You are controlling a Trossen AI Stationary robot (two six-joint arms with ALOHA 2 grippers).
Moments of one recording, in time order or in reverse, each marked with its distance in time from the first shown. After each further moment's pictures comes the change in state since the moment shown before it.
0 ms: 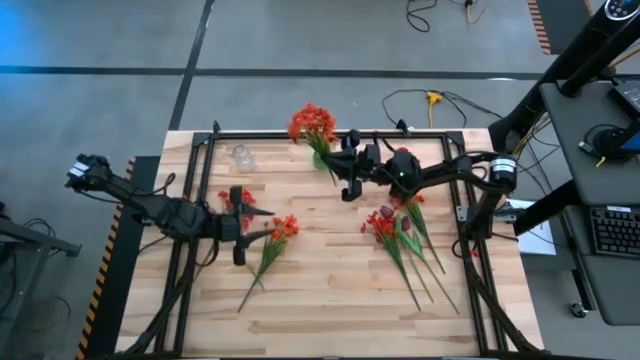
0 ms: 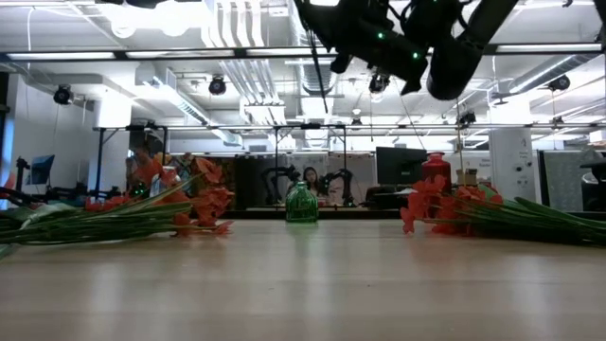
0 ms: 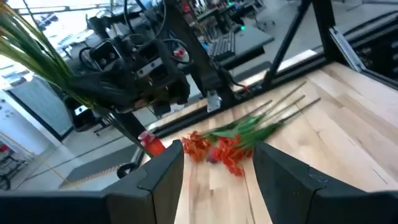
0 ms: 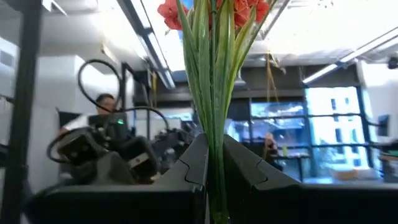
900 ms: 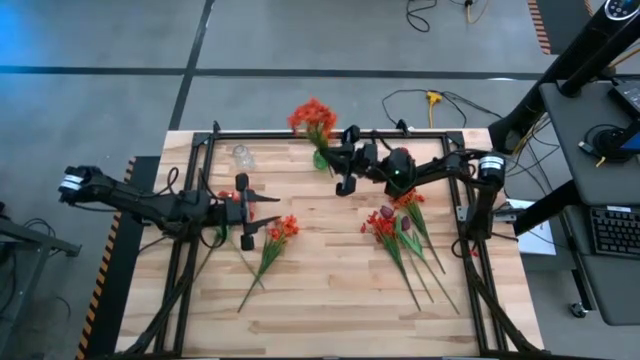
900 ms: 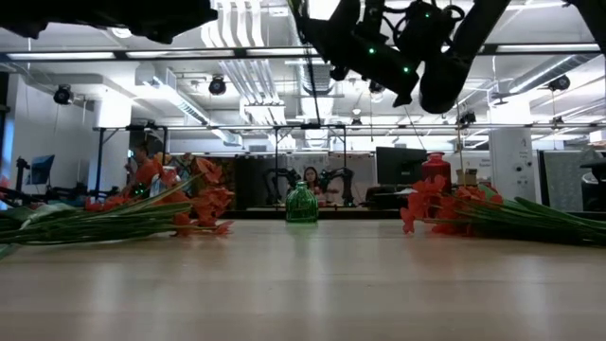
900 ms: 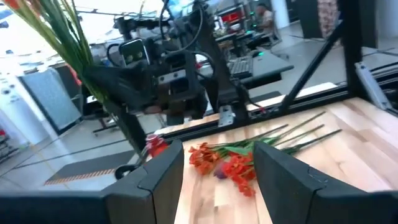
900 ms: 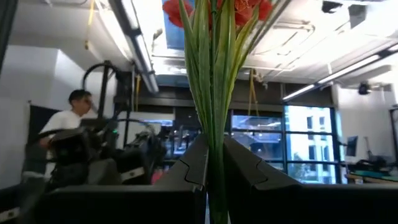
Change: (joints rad) left arm 0.223 0.001 -0.142 0.270 0.223 -0.083; right arm -0.009 0.114 0.031 0.126 0.018 -0.092
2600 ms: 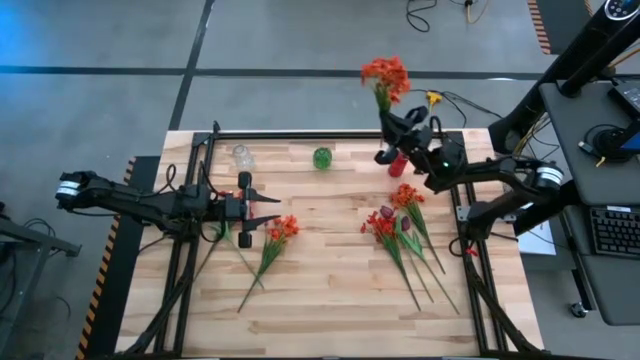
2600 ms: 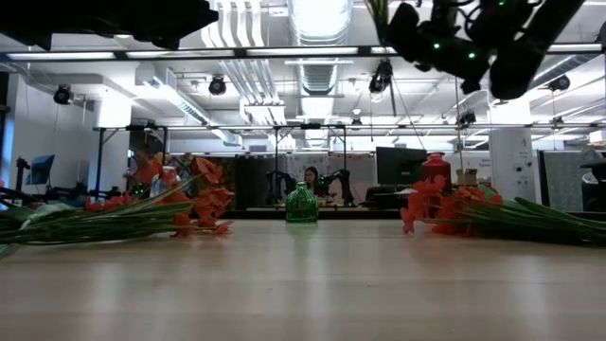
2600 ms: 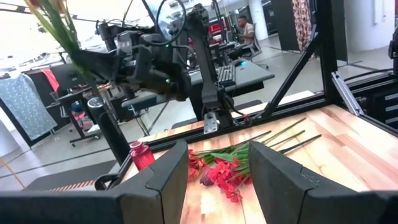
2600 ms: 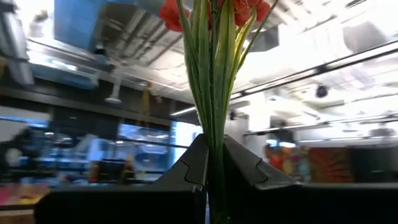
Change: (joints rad) left arm 0.096 -0.018 -0.026 0.024 0.168 -0.020; right arm -0.232 -0.448 -0.374 0.000 0.265 -0.202
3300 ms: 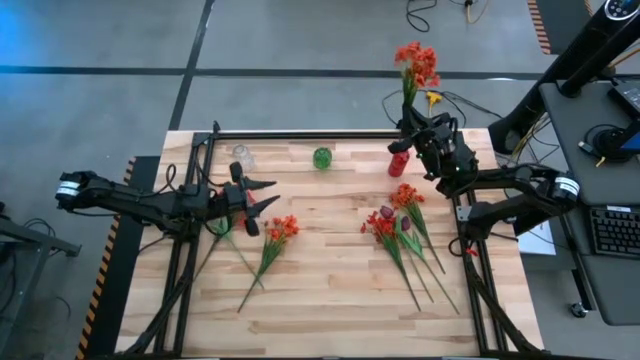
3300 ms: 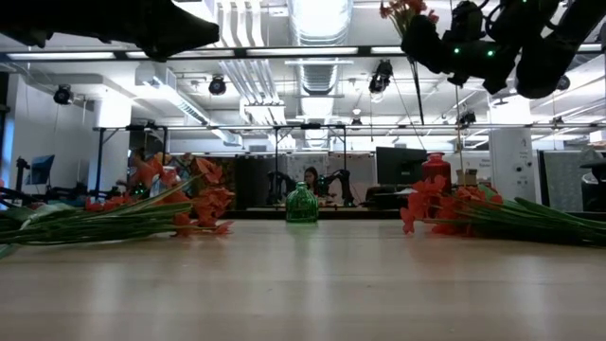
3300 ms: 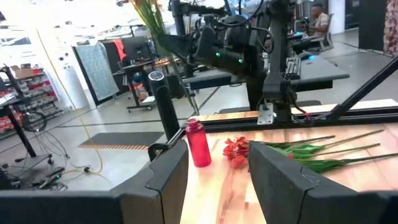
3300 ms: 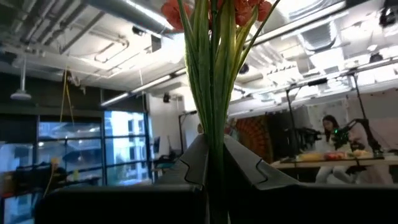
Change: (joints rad) left arm 0.001 0.002 0.000 0.011 -0.280 -0.093; right arm -0.029 -0.144 -0.117 -0.092 0.293 0.045
